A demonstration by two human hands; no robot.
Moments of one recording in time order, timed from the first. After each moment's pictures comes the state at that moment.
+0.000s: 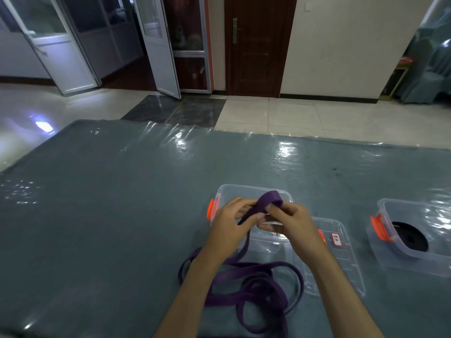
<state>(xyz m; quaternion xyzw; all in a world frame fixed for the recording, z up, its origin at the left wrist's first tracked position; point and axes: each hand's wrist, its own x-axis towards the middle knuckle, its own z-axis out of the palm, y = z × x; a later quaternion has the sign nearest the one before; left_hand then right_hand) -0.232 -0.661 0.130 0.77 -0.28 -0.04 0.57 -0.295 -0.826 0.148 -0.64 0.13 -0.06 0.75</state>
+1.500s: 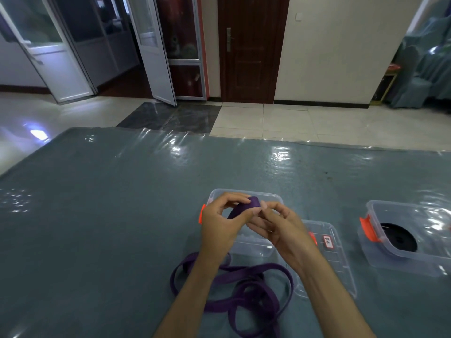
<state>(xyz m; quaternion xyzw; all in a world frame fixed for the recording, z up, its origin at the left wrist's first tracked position) -0.244 -0.682 0.148 0.69 -0.22 0.07 0.69 -0.306 -0.825 0.162 -0.50 0.17 -0.03 0.85</state>
